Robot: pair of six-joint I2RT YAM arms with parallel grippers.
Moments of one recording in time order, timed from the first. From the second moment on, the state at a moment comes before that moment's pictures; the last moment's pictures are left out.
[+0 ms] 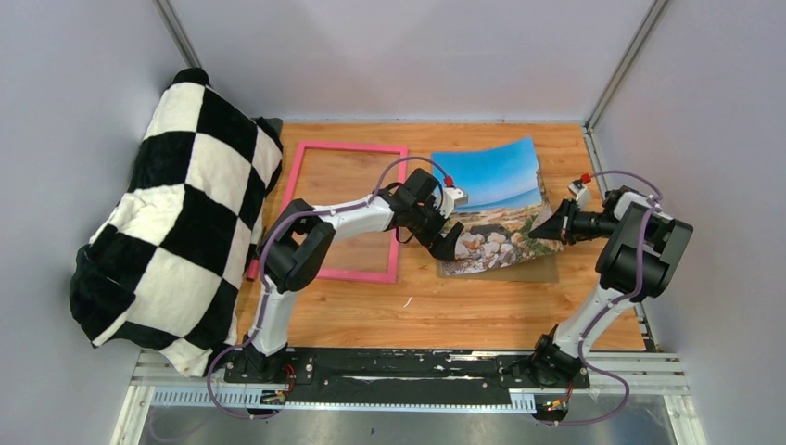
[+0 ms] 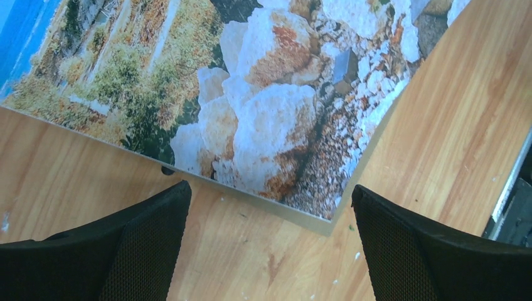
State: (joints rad) left arm -0.77 2.09 1.46 -0.26 0.49 0.02; right arm -0.51 1.88 1.18 -0.98 -1.10 -0.44
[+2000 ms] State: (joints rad) left arm 0.19 1.23 1.03 -0.61 0.85 0.47; right arm 0.34 1.61 0.89 0.28 -0.78 0.59
